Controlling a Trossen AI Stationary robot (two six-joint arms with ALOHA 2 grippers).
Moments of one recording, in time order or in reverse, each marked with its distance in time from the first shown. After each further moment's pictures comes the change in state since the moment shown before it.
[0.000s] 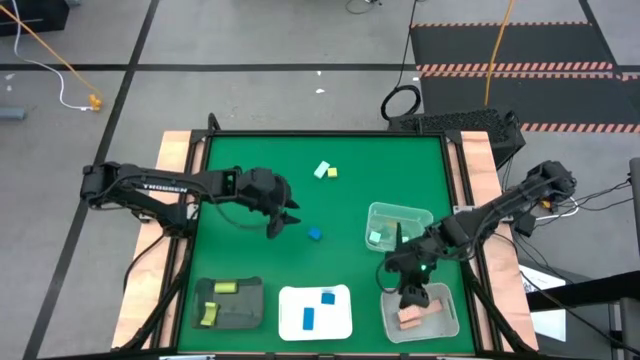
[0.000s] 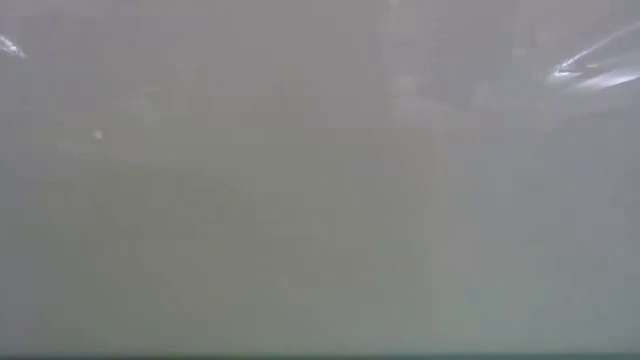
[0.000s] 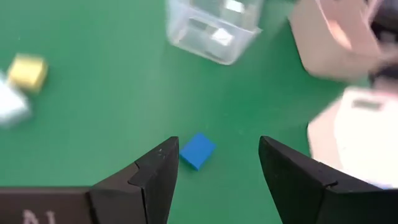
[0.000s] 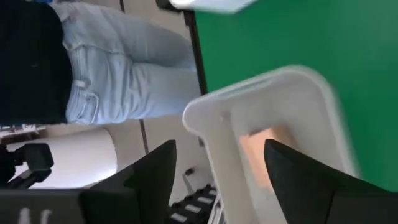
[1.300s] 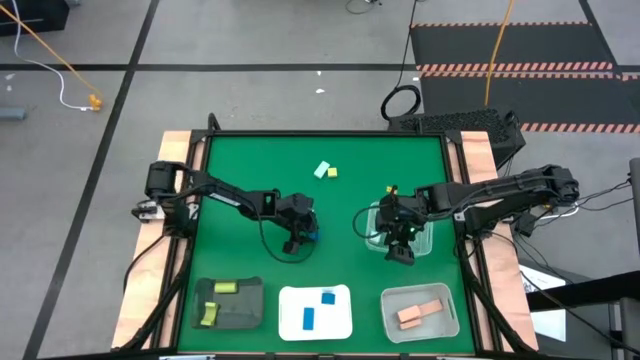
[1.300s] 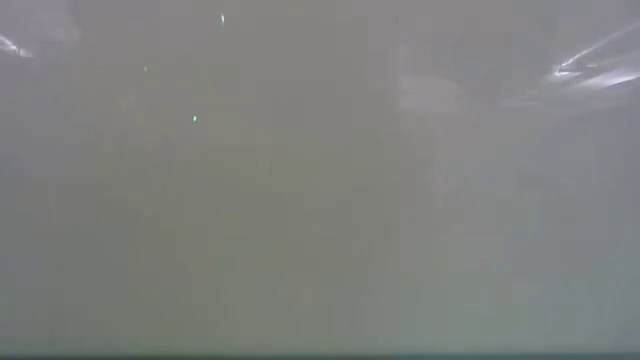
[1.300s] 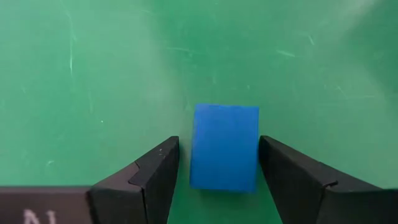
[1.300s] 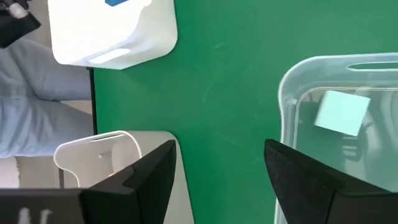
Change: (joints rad) left arm -0.043 0.539 0.000 0.356 0.032 0.491; right arm -0.375 -0.002 0.000 -0.218 0.086 -0.563
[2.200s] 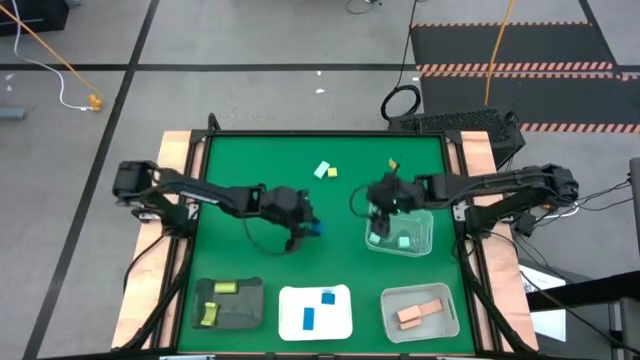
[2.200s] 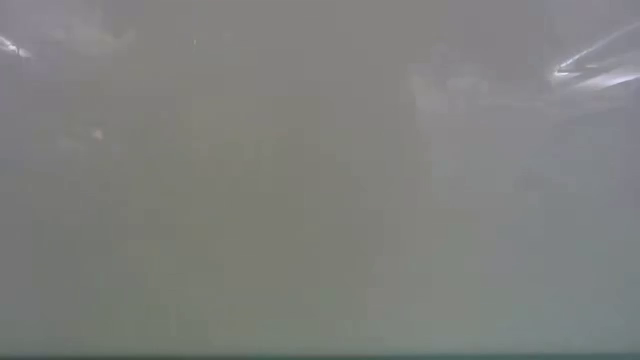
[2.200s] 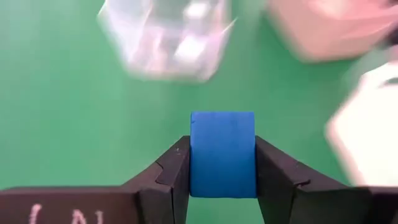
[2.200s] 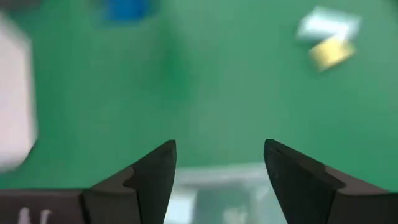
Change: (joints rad) left arm -0.050 -0.240 0.003 0.015 -0.047 -0.278; right arm -0.094 0.000 -0.001 0.186 0.523 -0.140
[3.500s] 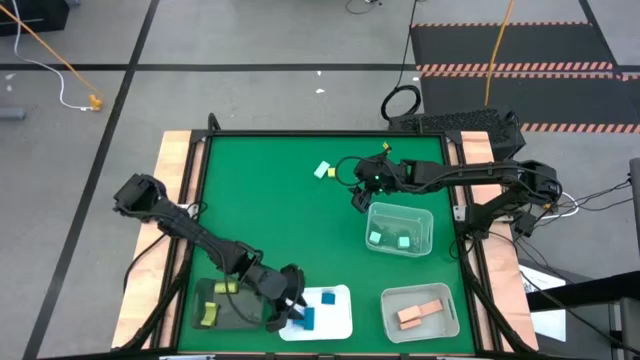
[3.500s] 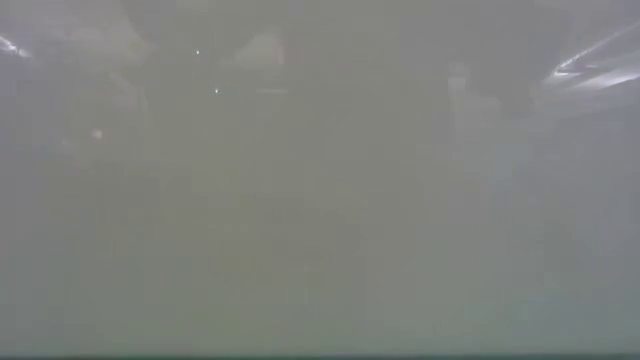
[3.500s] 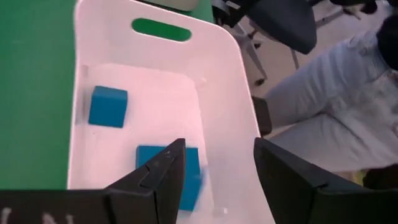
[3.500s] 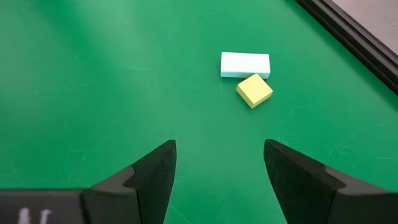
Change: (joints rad) left arm -0.535 0.094 0.195 -0.134 -0.087 -0.659; right arm -0.207 0.171 0.000 0.259 0.038 0.004
